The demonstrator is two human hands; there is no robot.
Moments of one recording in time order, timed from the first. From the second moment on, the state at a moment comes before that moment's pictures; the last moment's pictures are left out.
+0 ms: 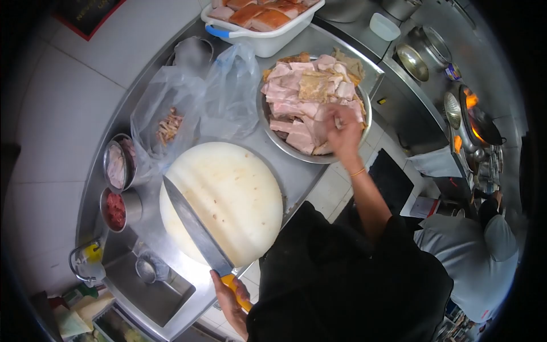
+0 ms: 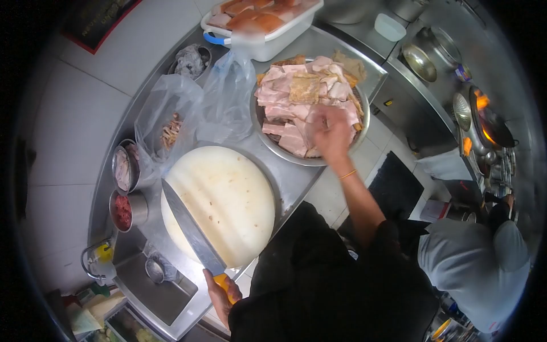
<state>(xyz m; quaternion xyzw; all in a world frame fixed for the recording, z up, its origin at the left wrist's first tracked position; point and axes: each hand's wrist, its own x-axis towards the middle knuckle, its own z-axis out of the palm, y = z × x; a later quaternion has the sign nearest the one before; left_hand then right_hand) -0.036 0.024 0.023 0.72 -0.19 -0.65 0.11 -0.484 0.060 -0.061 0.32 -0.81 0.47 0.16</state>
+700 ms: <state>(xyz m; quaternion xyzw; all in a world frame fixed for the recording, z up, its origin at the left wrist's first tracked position) -0.007 0.040 0.000 0.73 -0.24 -0.63 0.12 -0.493 0.131 -0.061 0.48 -0.83 0.29 -0.04</state>
